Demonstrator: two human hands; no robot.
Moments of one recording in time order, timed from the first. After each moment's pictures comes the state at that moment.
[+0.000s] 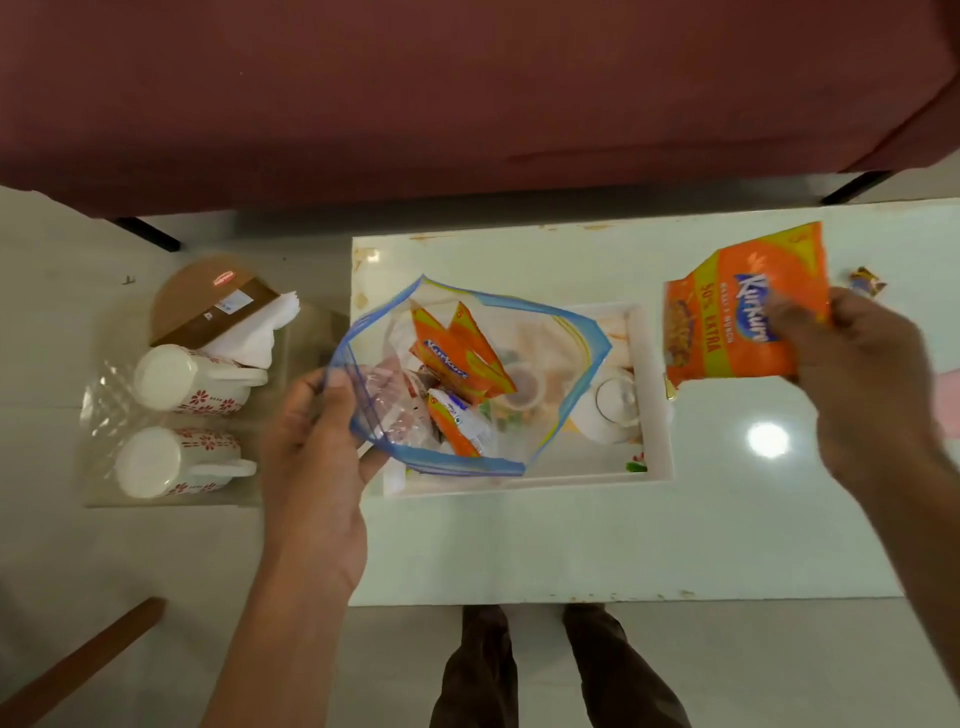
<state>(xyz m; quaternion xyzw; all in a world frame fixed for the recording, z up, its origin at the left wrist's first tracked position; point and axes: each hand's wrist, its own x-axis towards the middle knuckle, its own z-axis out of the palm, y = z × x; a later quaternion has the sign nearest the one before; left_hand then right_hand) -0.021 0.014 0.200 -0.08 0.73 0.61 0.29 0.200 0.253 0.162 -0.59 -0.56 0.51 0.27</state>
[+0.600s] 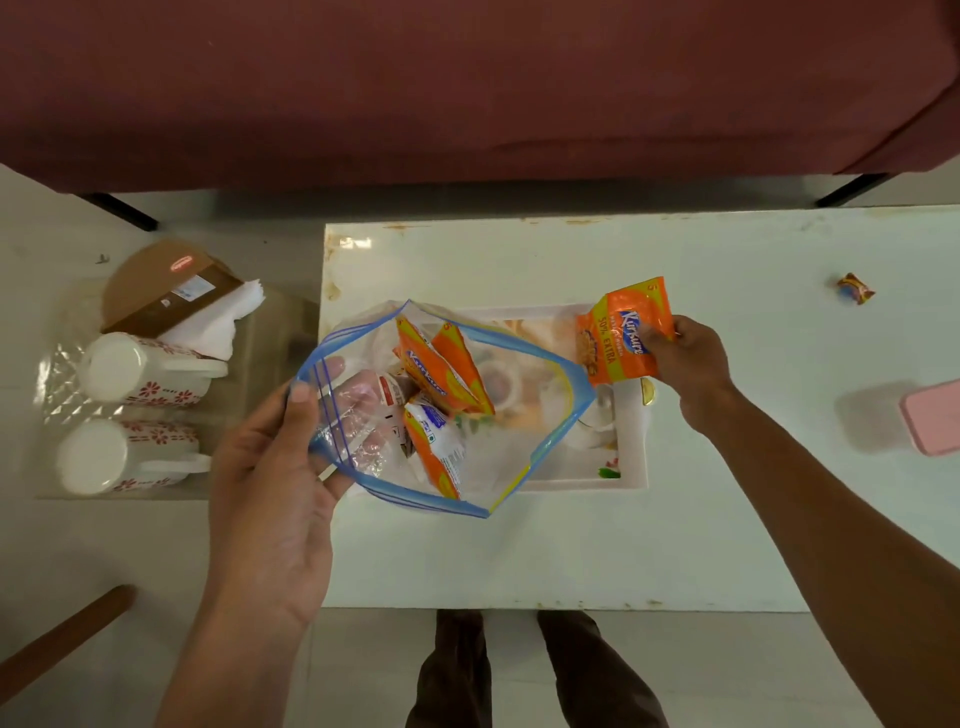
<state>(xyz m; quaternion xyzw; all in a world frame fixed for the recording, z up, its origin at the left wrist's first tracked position) -0.008 0.013 0.182 -0.08 0.69 0.65 0.30 0.172 0.294 0.020 -0.63 -0.58 0.52 0.09</state>
